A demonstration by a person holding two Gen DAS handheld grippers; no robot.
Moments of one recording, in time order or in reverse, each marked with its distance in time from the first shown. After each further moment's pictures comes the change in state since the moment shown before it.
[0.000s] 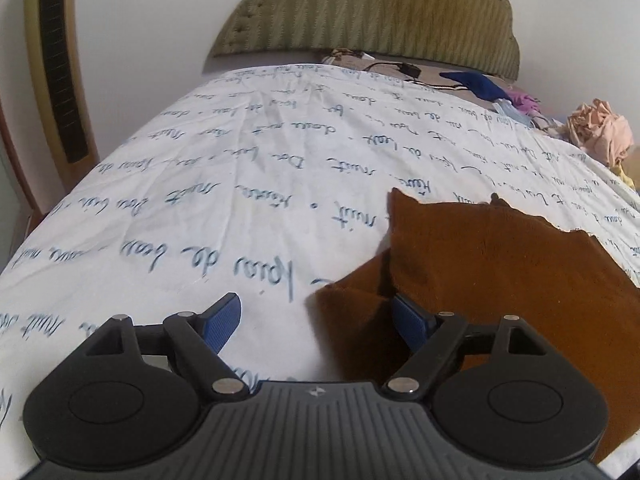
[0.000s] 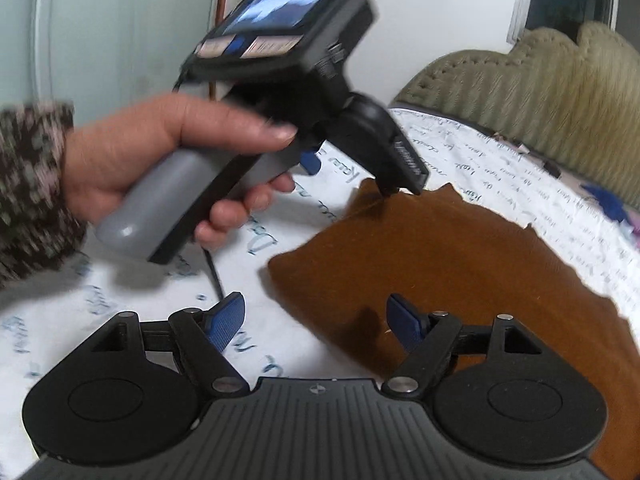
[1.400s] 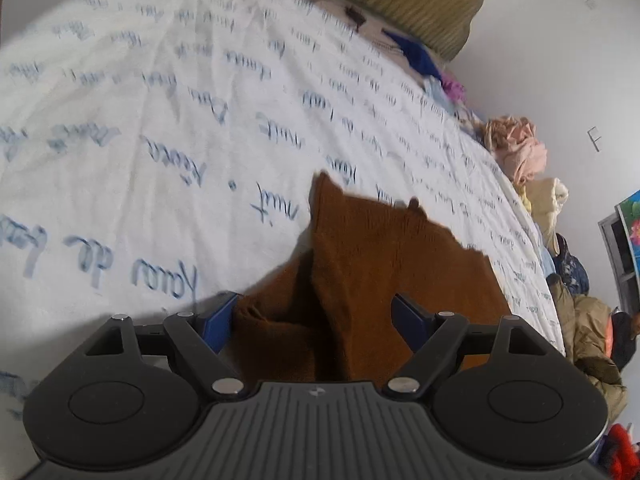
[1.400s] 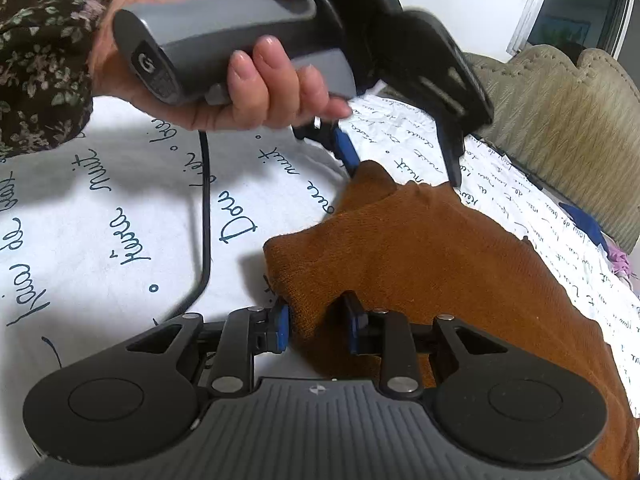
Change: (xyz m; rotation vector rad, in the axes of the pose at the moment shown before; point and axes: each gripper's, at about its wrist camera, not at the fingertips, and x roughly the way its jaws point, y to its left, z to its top) left arm 0.054 0.031 0.041 -0.256 0.294 -0.452; right arm 0.036 0.013 0.000 -0.084 0.035 -0.097
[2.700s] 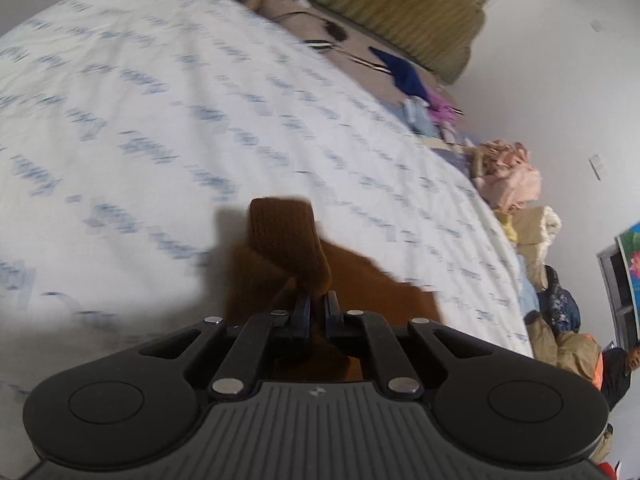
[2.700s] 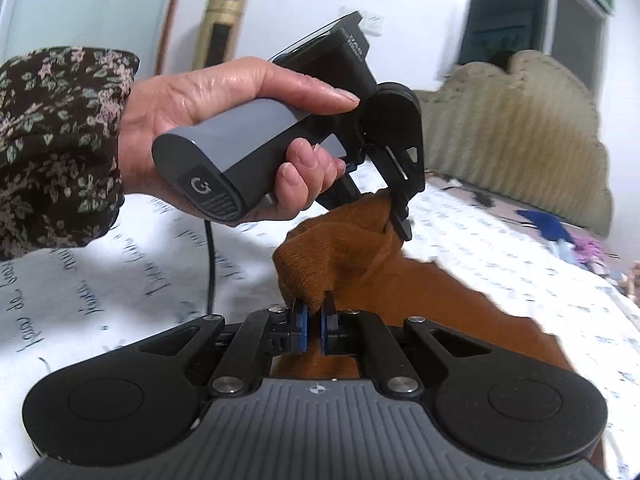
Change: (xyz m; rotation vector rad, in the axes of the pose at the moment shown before) left arm 0.031 -0.125 0.007 -0.034 -0.087 0.015; right arm -0.078 -0.081 -0.029 0.181 -0.204 -0.072
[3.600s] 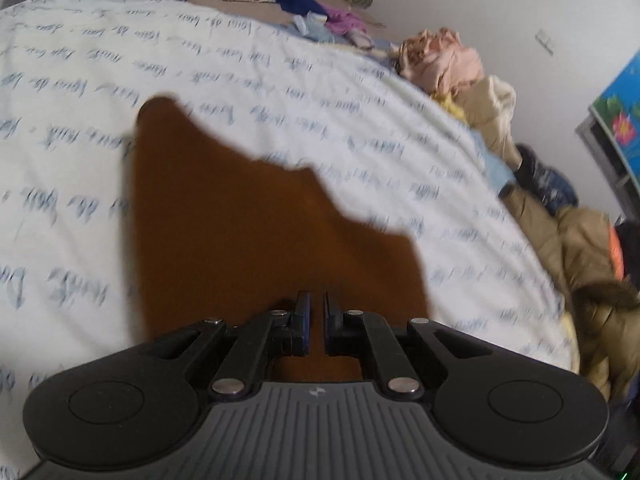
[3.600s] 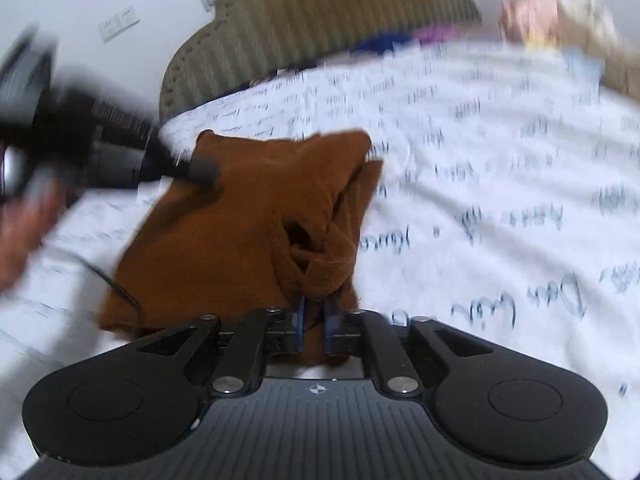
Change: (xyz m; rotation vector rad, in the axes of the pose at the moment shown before) left arm 0.069 -0.120 -0.116 0.316 0.122 -0.012; right arm -0.073 -0.238 -0.156 0.731 0.196 -0.068
